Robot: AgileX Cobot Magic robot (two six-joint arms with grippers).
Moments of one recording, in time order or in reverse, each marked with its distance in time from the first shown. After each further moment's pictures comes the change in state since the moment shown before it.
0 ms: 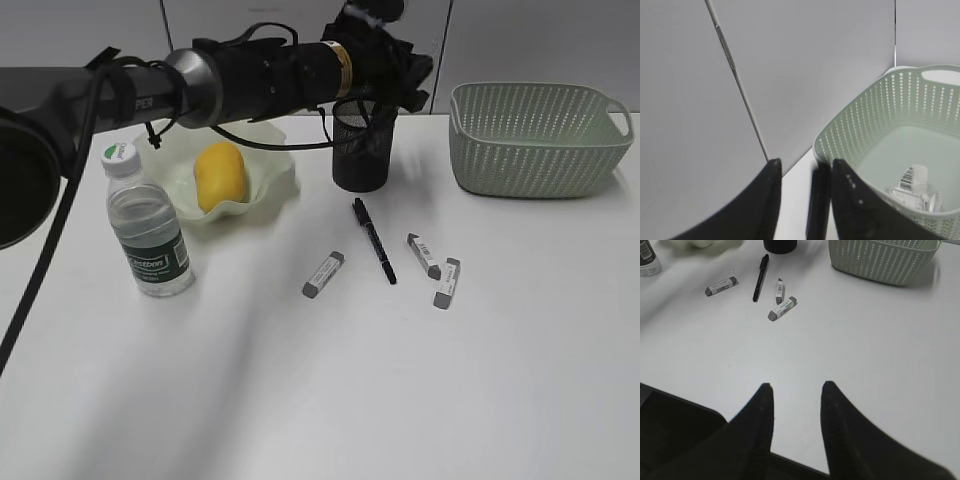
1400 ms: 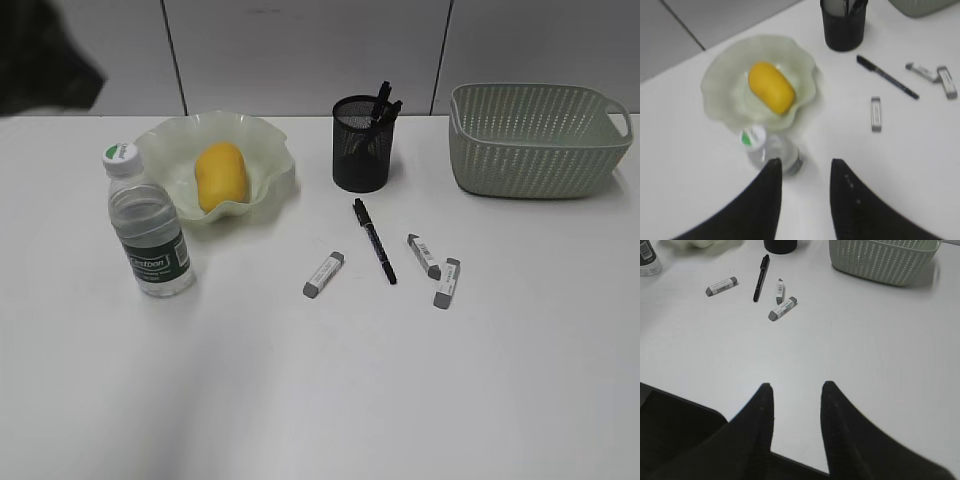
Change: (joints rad) left arm -0.188 -1.341 0.971 -0.721 1.161 0.475; right arm 0.000 0.000 0.000 0.000 0.000 0.000
